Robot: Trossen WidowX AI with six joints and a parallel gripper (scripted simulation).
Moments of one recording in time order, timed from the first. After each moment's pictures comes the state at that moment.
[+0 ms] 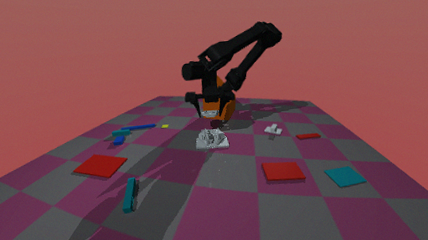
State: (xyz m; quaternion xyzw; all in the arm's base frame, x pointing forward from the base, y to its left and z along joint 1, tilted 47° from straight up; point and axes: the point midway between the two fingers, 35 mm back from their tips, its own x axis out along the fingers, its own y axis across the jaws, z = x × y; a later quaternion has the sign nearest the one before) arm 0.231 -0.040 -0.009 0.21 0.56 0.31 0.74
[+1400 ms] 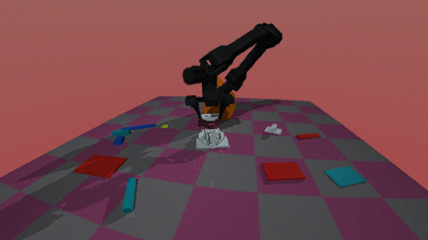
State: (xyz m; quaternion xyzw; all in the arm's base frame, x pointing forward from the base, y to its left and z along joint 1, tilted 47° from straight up) arm 0.235 -0.031 -0.018 0.21 0.56 0.31 0.74
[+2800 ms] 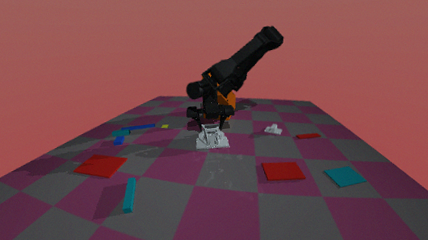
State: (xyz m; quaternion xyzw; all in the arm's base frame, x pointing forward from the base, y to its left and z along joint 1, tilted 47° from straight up) arm 0.241 0.004 -0.050 0.22 0.56 0.31 0.74
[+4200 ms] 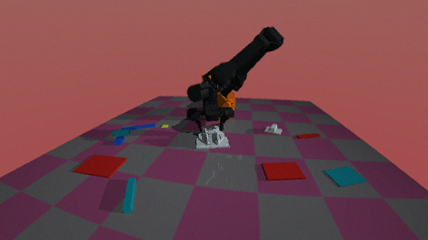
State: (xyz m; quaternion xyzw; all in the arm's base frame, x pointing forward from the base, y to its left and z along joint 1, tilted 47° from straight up) arm 0.243 0.010 -0.056 0.21 0.56 0.31 0.74
